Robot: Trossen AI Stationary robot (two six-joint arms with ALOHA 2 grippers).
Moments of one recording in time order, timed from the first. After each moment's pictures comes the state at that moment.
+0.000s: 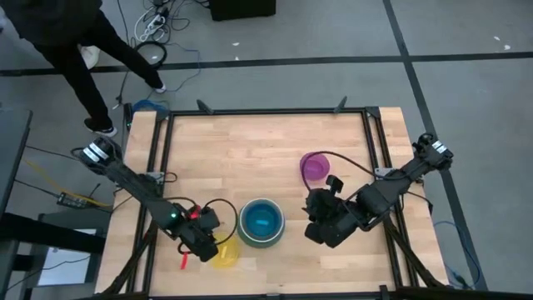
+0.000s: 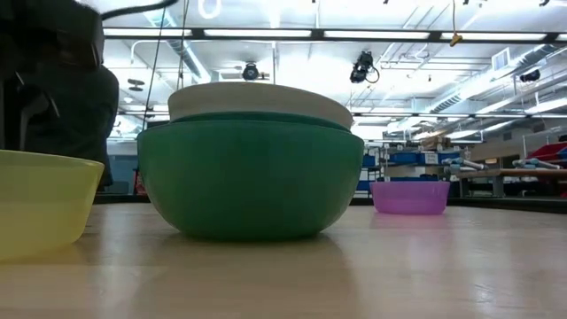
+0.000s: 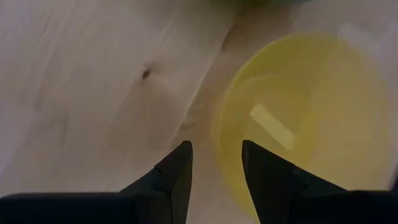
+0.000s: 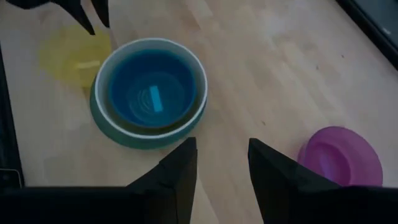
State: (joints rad) left arm -0.70 1.46 0.80 -0.53 -0.22 -1.19; right arm 0.60 1.60 1.59 -1.15 0.63 0.89
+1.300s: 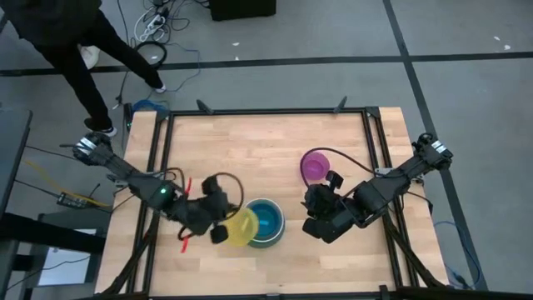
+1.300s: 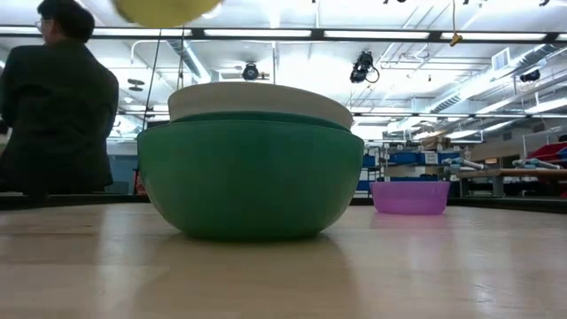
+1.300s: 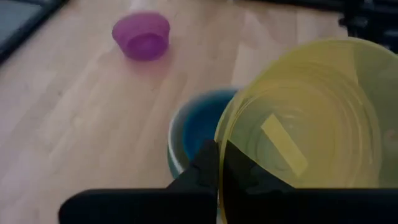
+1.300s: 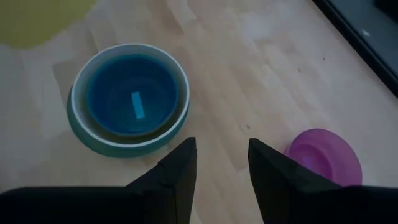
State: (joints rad) left arm -0.55 1.33 1.09 -0.56 -0.60 -0.59; right arm 0.57 1.60 1.59 -1.17 0.66 0.89
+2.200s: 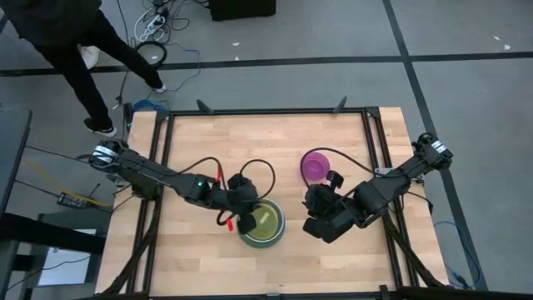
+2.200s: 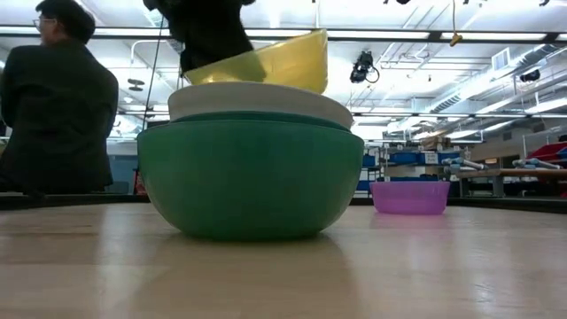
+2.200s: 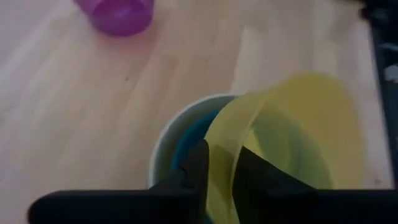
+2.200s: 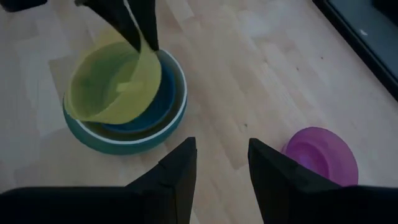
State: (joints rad) left arm -0.31 1.54 1.09 -0.33 -0.31 -0.53; right arm 0.57 1.60 1.59 -1.18 0.66 0.89
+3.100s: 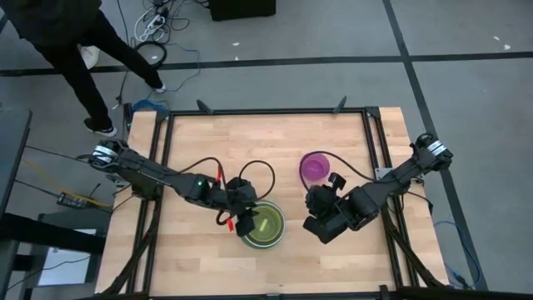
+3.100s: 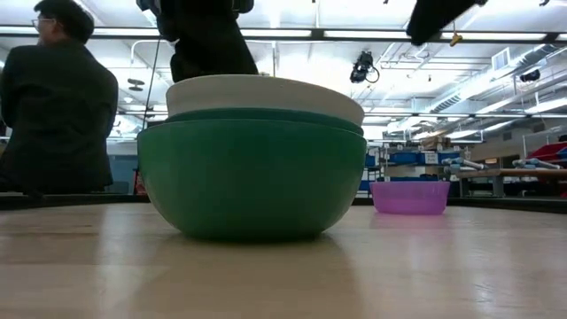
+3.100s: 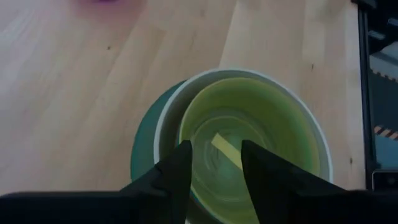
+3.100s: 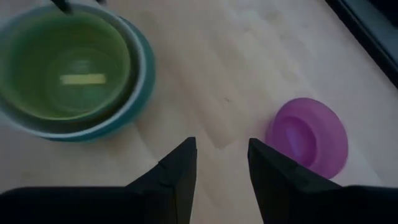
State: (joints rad) left arm -0.31 1.53 1.09 -0.38 -0.22 -0.60; right arm 0.55 1.60 1.44 -1.18 0.66 0.98
